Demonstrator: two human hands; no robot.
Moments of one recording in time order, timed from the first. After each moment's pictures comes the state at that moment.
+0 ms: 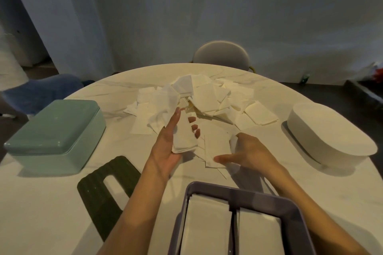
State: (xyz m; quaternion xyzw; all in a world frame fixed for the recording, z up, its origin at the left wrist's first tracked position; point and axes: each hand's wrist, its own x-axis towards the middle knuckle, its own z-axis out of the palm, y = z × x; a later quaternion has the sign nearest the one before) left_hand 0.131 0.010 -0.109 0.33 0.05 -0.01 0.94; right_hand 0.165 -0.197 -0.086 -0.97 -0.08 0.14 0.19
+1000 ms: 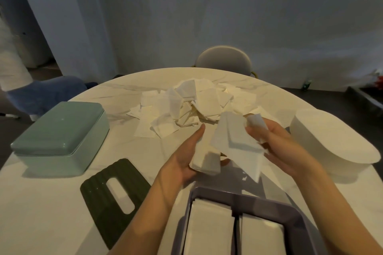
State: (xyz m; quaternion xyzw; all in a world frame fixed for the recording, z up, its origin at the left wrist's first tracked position) left_hand 0.118 -0.029 -0.093 0.40 0.13 -0.16 0.89; right_hand 0.155 -0.235 -0.040 -0.71 -0.22 0.17 0.65
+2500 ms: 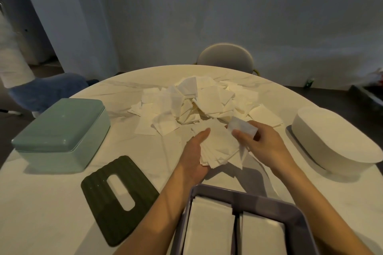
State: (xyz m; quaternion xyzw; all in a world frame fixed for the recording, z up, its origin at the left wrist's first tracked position) left_hand 0.125 -0.047 -0.115 0.35 0.12 -0.07 0.93; right_hand 0.162 -0.213 -0.072 -0.89 -0.12 -0.03 0.45
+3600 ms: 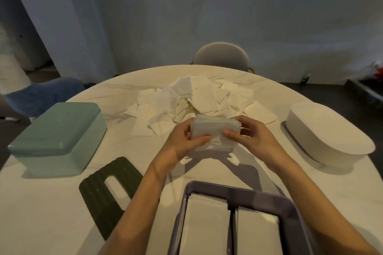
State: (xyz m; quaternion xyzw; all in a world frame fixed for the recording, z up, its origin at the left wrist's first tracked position) left_hand 0.128 -0.001 -0.104 0.73 -0.05 0.06 0.68; right_hand 0.176 -0.221 -0.083 -0.81 -0.21 0.04 0.55
